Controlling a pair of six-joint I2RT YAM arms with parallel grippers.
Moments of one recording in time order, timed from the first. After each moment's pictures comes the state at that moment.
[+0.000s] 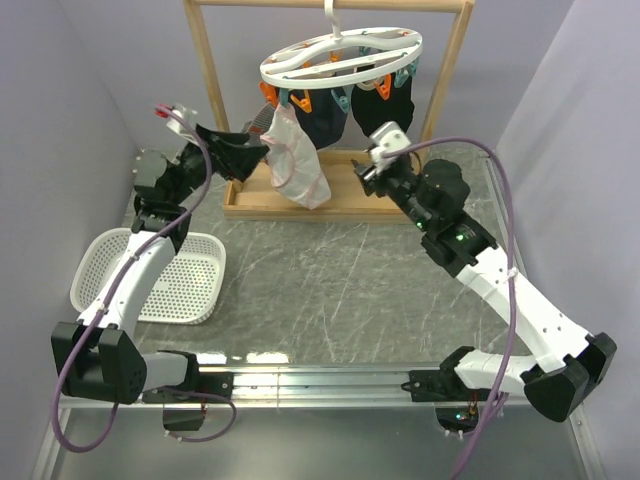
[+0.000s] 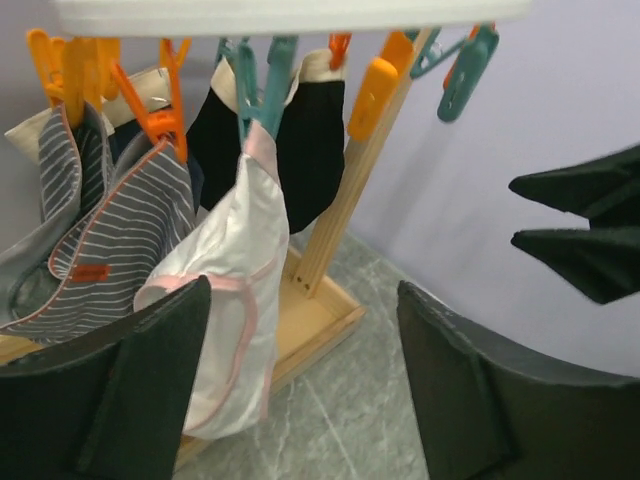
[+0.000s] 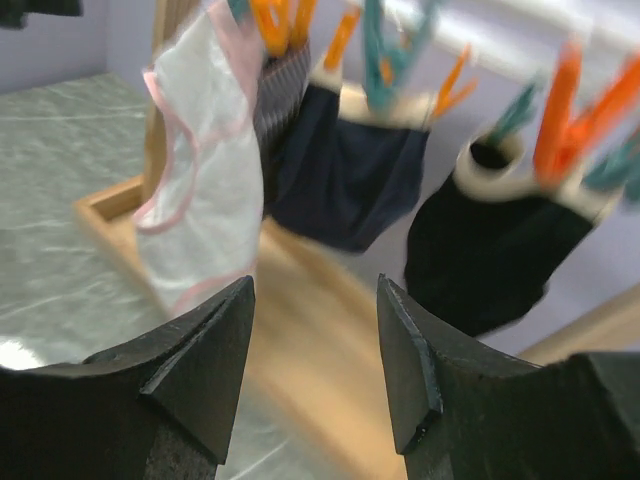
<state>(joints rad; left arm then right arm) -0.12 1.27 1.09 0.50 0.66 -0.56 0.65 1.18 1.25 0.01 0.05 -0.46</state>
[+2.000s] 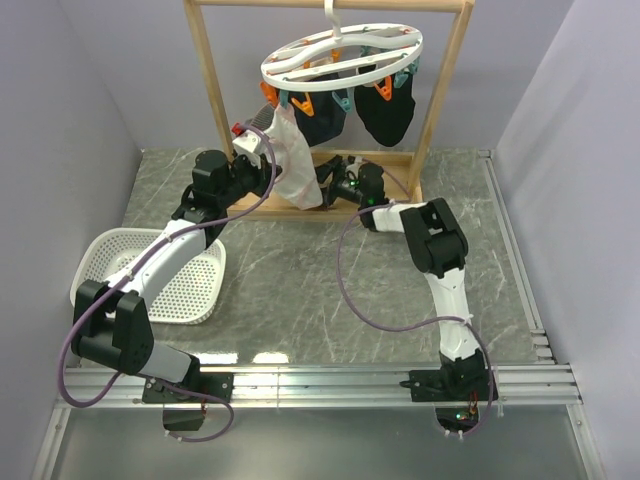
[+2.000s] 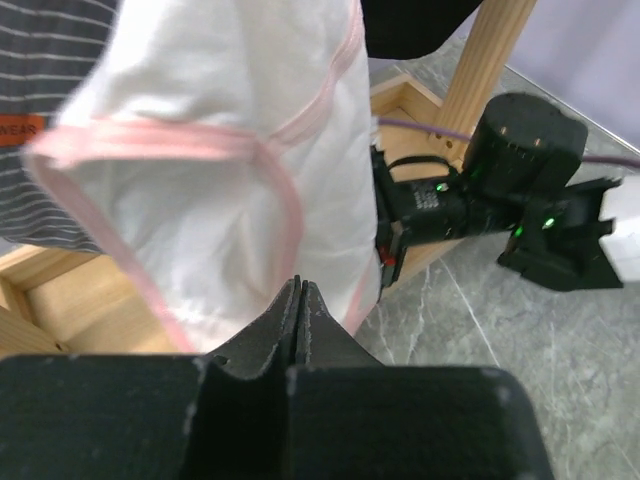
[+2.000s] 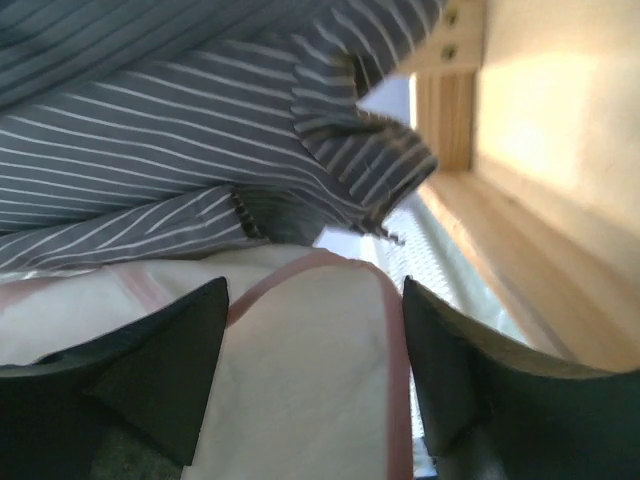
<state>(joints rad) -0.33 1.43 1.10 0.22 0.34 -0.02 0.37 2.34 1.48 0.82 -0.70 1.61</state>
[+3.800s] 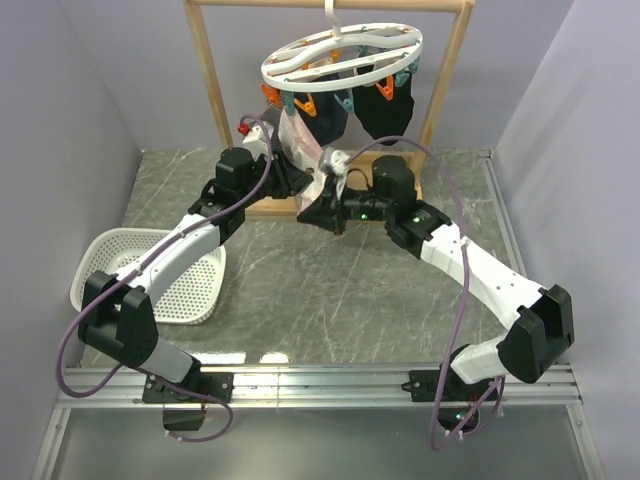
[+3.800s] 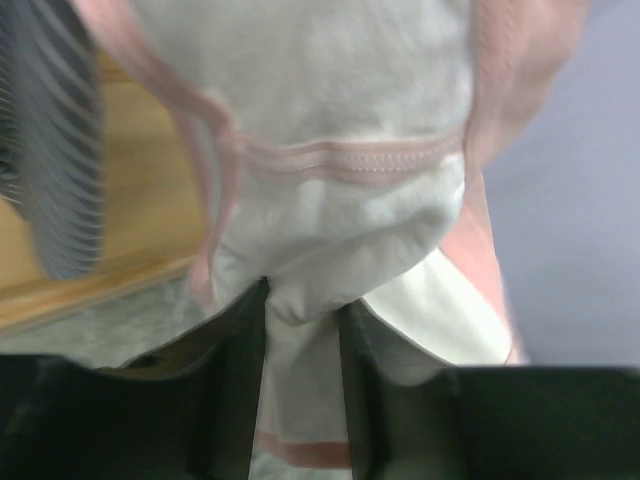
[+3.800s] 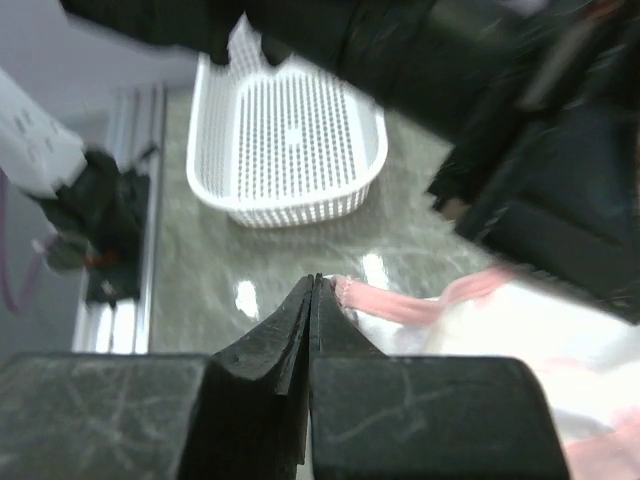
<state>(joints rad) -0.45 1.49 1.20 0.09 0.27 -0.59 0.61 1.40 1.24 -0.02 -0.77 -0.02</state>
